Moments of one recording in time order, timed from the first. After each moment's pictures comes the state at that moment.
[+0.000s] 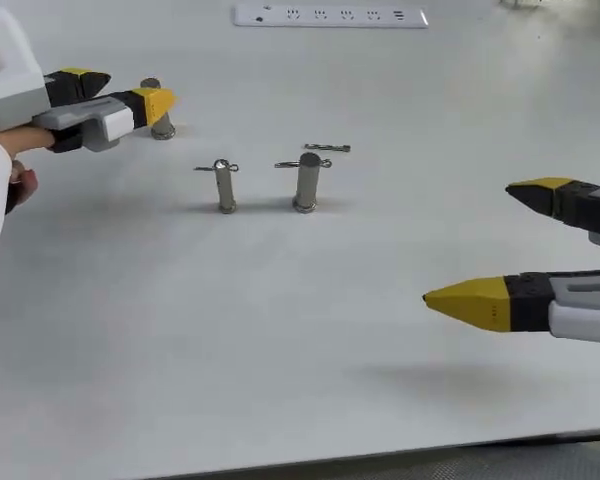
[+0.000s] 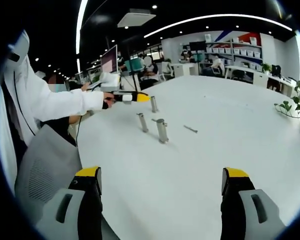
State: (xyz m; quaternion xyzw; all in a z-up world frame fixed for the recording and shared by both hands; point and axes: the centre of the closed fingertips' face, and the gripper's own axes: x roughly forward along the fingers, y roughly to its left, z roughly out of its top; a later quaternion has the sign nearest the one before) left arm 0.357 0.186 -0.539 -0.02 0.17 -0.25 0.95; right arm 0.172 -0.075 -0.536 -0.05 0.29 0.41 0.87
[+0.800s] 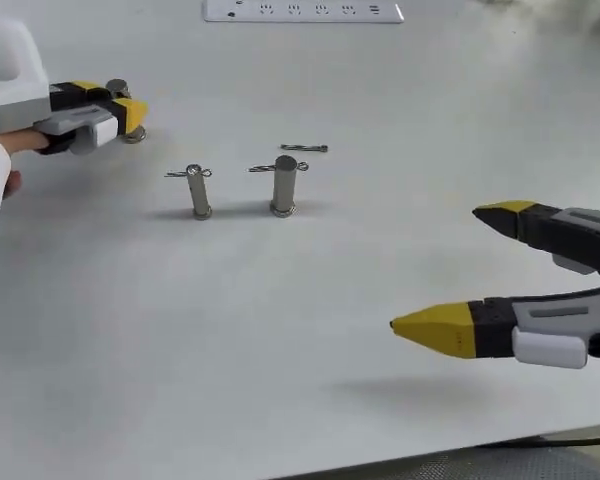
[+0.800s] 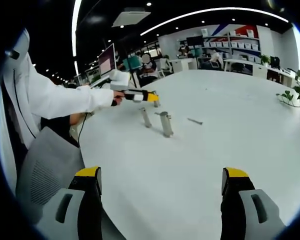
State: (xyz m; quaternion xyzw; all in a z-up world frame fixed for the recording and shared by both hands) left arm 0.375 0.169 -0.566 0.06 0.21 -0.28 0.93; right arm 0.164 -0.066 -0.548 -0.03 0.31 0.40 0.86
